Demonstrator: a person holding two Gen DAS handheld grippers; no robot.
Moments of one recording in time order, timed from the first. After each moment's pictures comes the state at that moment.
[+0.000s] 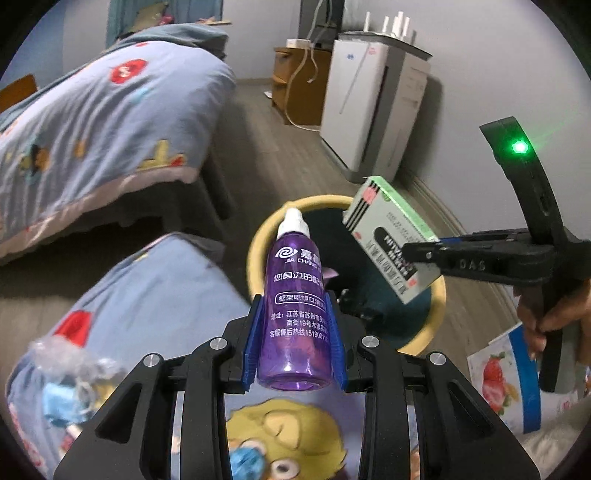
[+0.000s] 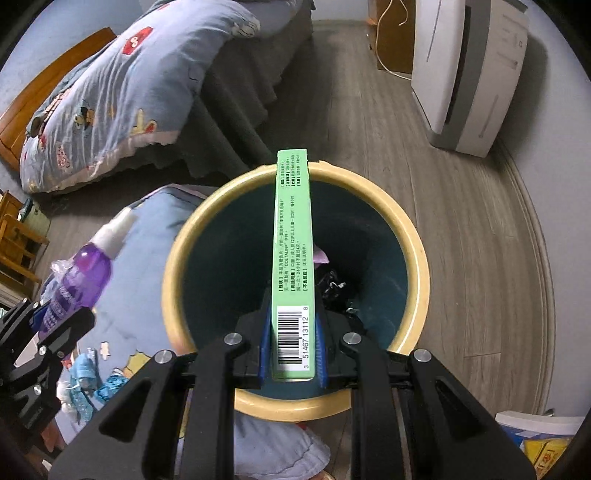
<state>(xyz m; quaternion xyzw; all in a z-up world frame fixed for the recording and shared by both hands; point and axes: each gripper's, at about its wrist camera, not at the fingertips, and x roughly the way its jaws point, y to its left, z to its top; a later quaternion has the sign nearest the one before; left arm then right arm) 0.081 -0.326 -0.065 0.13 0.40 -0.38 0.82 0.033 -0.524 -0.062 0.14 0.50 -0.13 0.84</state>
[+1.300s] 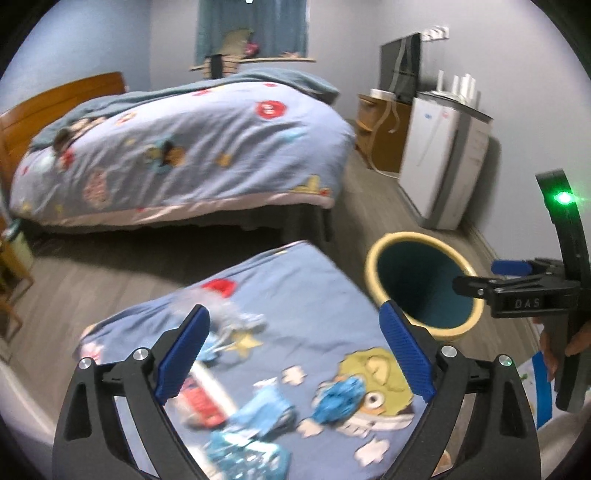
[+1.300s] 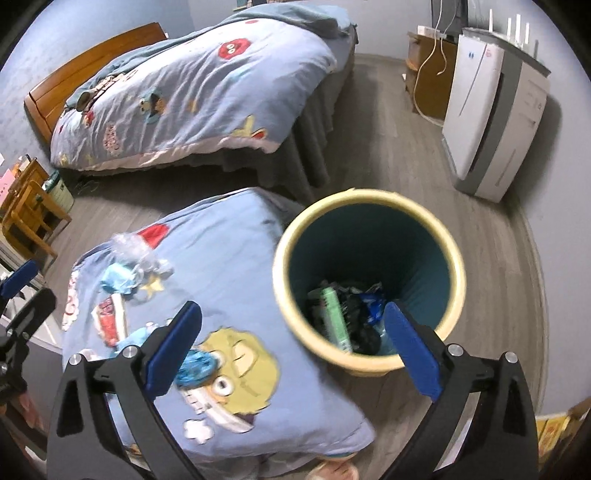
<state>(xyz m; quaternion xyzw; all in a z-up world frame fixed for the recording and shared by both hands) 0.038 -0.142 0.015 0.08 0.35 -0.24 0.90 0.004 -0.387 -0.001 0.09 0.46 -0.09 0.88</state>
